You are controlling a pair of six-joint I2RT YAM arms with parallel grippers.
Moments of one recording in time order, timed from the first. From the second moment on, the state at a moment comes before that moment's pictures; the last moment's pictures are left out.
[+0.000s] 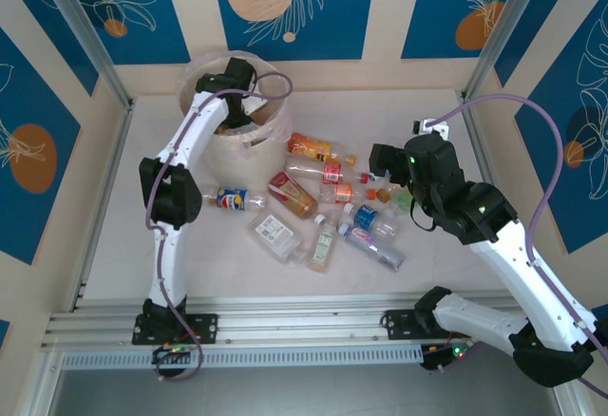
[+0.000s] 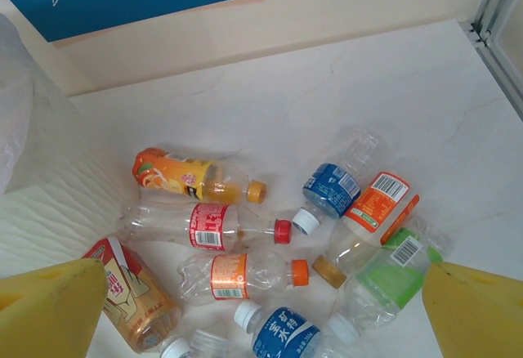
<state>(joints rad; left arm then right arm) -0.32 2.25 2.30 -1.22 -0.21 0.48 0.63 0.97 1.31 -0.93 0.50 0.53</state>
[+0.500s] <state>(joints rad) -0.32 2.02 2.30 -1.17 -0.22 0.41 0.63 0.97 1.30 -0.92 0.50 0.53</state>
